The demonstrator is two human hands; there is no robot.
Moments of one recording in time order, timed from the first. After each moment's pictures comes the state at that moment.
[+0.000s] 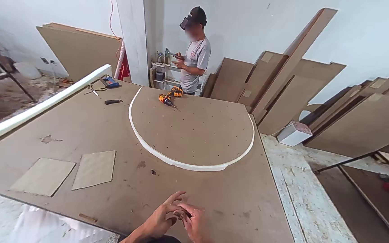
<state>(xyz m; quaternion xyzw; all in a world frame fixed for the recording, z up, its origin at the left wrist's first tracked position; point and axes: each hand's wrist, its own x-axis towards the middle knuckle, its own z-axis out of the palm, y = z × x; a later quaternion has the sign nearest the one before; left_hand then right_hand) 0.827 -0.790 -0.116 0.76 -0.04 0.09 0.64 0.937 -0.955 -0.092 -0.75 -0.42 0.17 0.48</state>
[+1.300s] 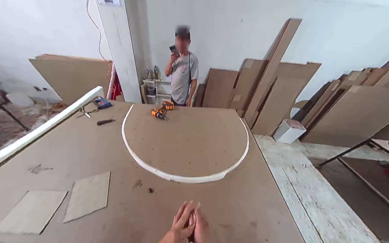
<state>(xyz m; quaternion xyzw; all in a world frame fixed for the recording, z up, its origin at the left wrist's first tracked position) 0.851 -0.816 -0.087 0.79 -0.06 0.11 0.60 0.944 -0.917 -0.073 -0.54 -0.01 0.30 0.79</state>
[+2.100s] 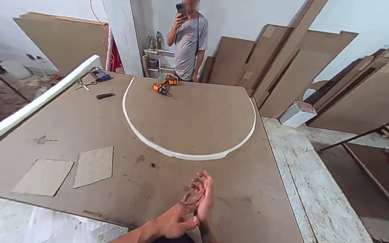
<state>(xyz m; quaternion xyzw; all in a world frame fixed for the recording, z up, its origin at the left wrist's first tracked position) 0.853 -0.826 -0.082 0.78 -0.15 0.04 0.61 0.958 -0.925 -0.084 -0.57 -0.07 0.17 0.80</state>
